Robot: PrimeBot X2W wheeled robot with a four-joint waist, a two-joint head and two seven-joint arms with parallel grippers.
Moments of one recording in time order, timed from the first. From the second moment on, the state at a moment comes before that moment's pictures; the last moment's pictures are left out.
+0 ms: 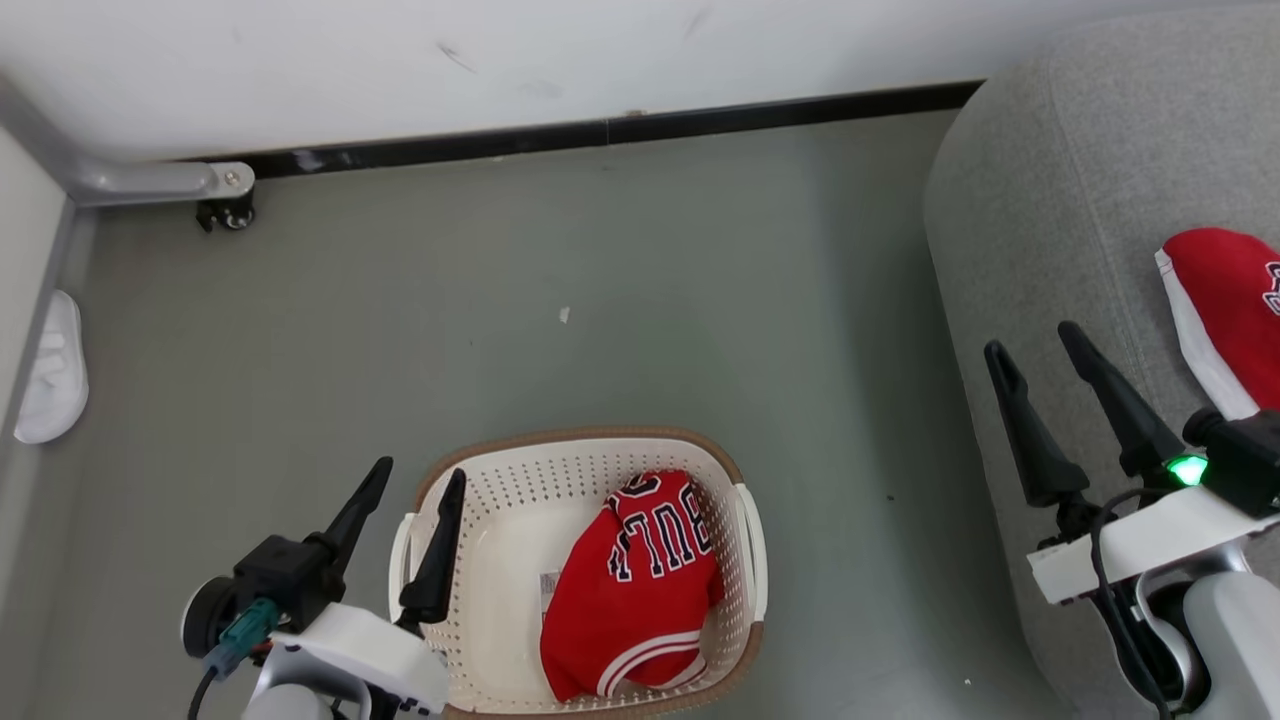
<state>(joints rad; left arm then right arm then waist) -0.19 0.14 -0.29 0.25 -0.42 -0.04 -0.25 -0.17 -0.25 0.14 0.02 0.36 0.13 -0.25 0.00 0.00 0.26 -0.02</state>
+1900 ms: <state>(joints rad) -0.61 0.11 -0.46 0.70 -0.31 -0.11 -0.13 -0.47 -0.19 0.12 -0.11 0.32 0.13 -0.26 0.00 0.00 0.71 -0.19</state>
